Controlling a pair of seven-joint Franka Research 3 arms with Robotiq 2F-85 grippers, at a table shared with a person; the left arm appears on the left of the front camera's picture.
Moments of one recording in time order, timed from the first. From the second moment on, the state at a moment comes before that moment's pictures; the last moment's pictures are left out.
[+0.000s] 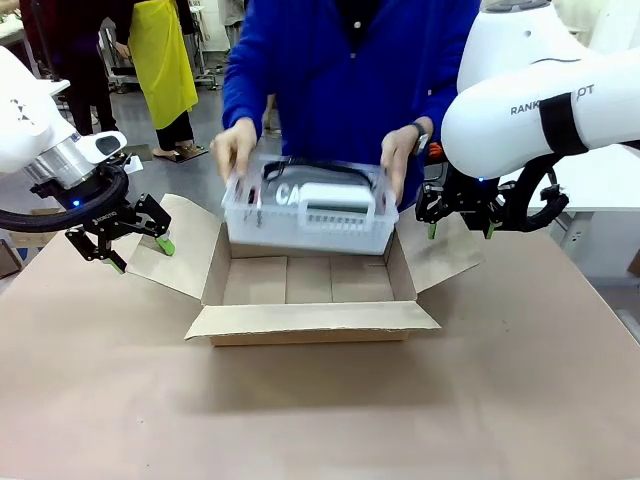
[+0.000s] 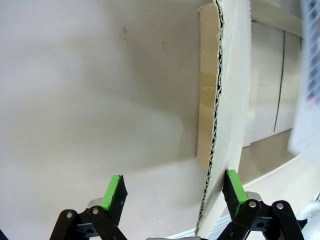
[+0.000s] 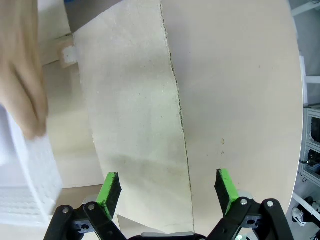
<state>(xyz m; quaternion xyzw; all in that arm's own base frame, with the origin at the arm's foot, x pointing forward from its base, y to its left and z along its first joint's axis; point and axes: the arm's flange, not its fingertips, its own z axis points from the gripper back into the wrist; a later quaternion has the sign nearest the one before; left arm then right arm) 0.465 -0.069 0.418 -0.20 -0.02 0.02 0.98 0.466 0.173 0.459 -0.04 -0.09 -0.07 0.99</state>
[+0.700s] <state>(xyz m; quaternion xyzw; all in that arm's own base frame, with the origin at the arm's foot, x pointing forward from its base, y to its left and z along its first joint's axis) 0.465 -0.069 0.418 -0.20 -0.02 0.02 0.98 0.466 0.173 0.459 -0.04 -0.09 -0.07 0.99</state>
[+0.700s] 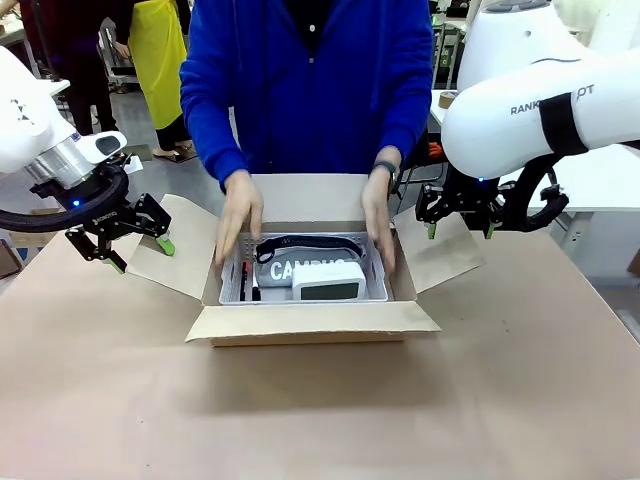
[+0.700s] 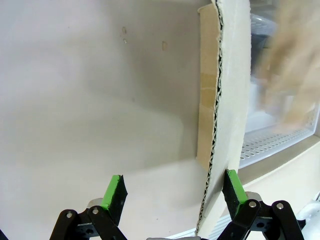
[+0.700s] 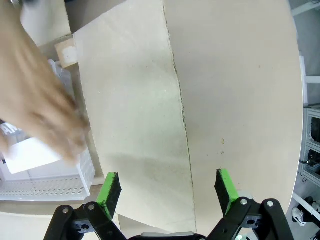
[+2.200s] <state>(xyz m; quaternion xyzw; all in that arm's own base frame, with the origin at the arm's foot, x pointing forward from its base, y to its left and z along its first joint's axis) 0.426 0.213 0.418 -0.72 0.09 0.25 0.65 0.369 -0.070 0.524 0.44 -0.16 -0.22 0.86</state>
